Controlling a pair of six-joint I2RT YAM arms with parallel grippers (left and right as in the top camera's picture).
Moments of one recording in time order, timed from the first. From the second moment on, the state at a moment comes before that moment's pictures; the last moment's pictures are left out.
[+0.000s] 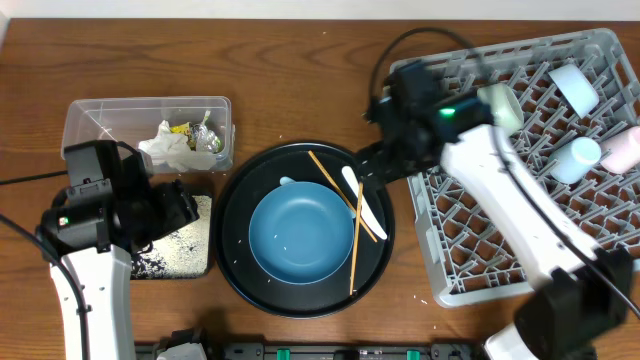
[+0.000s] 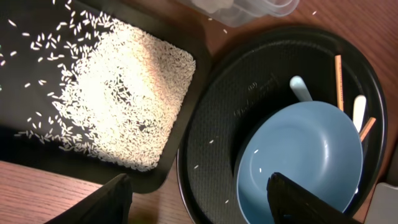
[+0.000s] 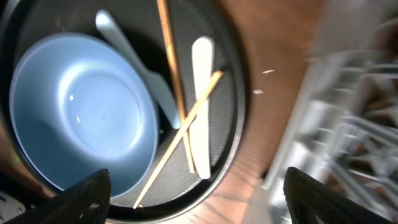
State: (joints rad) left arm 0.27 1.12 1.09 -1.20 0.21 -0.22; right arm 0.48 1.74 1.54 -1.14 -0.19 0.09
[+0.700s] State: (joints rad) left arm 0.27 1.14 1.09 -1.20 0.21 -0.22; right arm 0.70 2.09 1.54 -1.05 -0.19 0.21
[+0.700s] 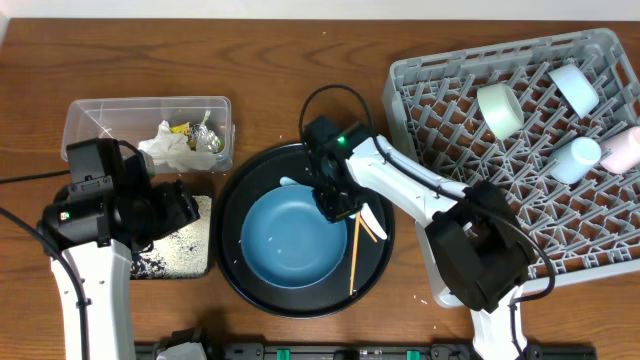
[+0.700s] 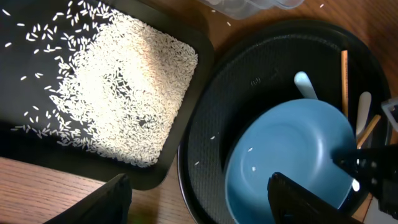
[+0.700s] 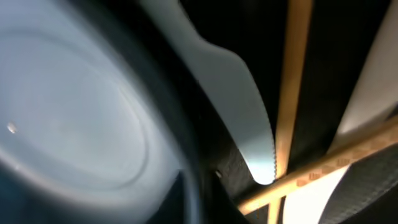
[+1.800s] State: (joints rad) left arm 0.27 1.14 1.09 -1.20 0.21 -0.23; right arm 0.63 1.69 1.56 -1.05 0.35 0.23
